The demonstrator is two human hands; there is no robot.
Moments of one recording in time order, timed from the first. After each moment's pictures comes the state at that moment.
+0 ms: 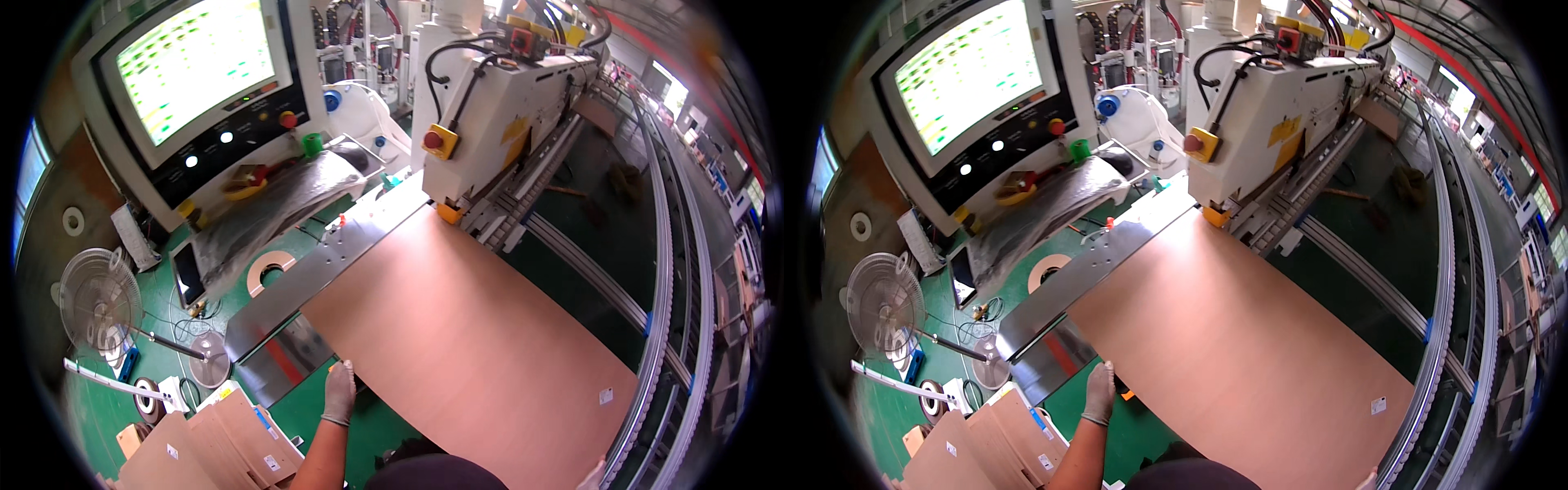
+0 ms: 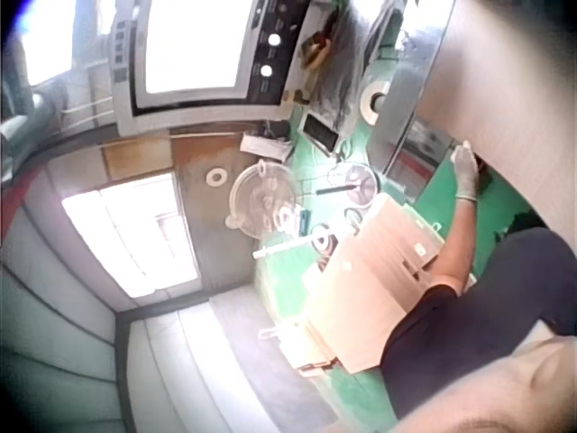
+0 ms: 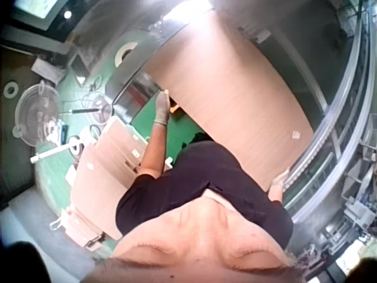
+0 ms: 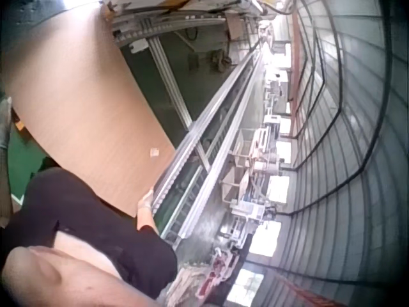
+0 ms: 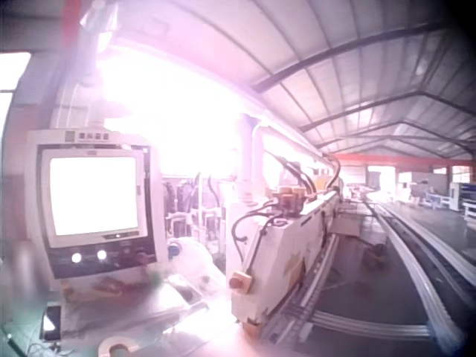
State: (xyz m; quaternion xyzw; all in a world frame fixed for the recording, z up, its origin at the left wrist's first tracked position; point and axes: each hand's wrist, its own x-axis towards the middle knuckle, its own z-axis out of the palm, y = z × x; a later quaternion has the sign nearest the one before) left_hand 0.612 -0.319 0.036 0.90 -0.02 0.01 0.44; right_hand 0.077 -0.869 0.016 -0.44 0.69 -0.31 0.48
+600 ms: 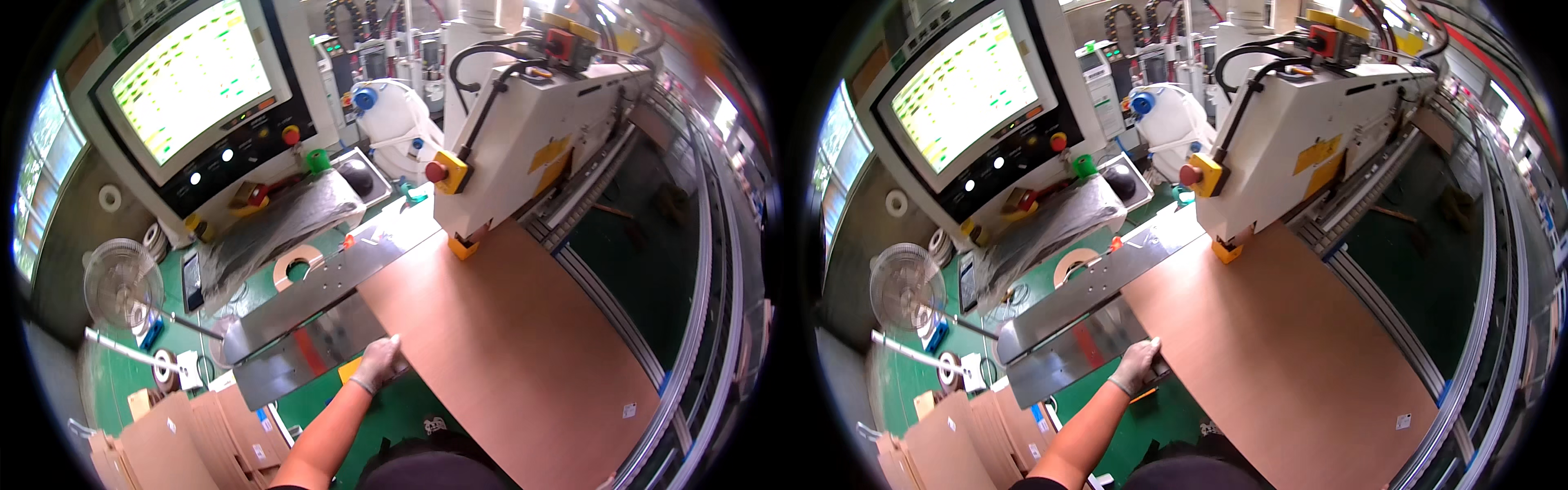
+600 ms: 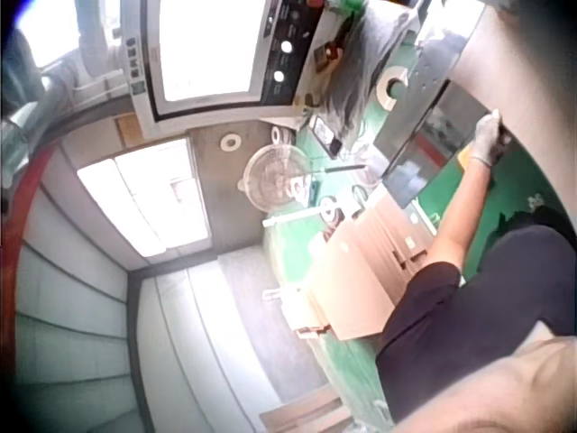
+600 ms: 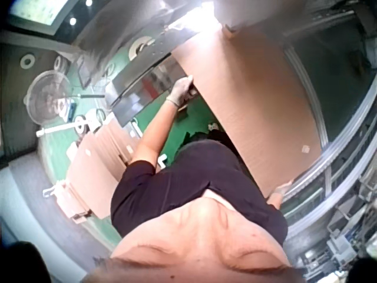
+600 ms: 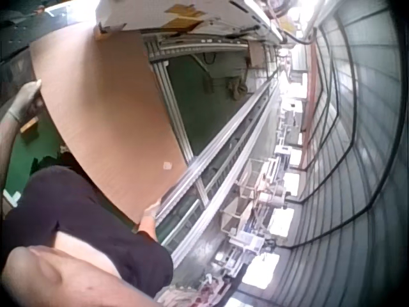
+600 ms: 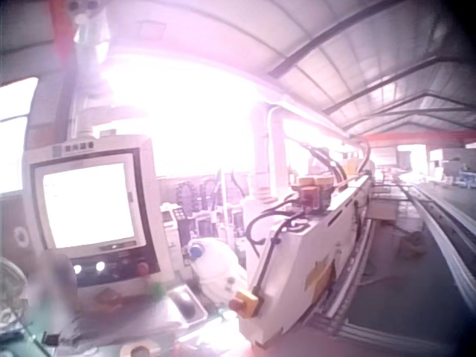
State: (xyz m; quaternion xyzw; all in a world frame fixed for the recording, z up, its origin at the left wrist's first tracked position) left_hand 0.755 -0.477 0.054 0.72 0.12 -0.24 0.64; right_hand 0.192 -1.053 0.018 -0.45 0.58 -0.31 0.61
